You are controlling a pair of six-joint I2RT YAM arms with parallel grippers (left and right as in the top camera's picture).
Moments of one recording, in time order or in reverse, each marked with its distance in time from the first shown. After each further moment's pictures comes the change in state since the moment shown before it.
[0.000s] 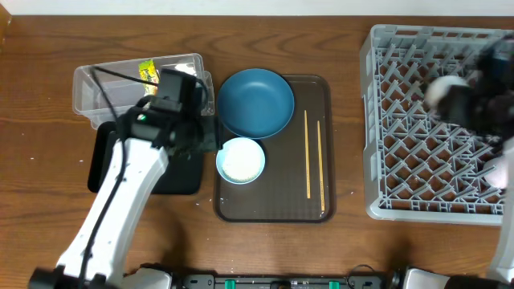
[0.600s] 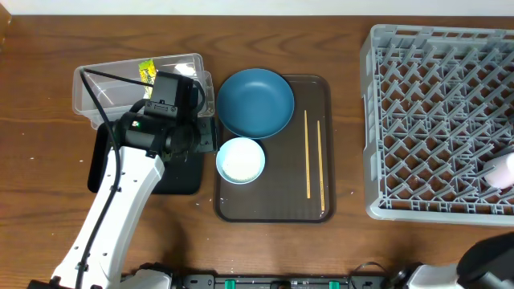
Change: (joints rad) left arm 0.000 -0.027 0.000 -0.019 -0.029 0.001; right arm -0.401 0.181 0.001 0.155 0.170 0.189
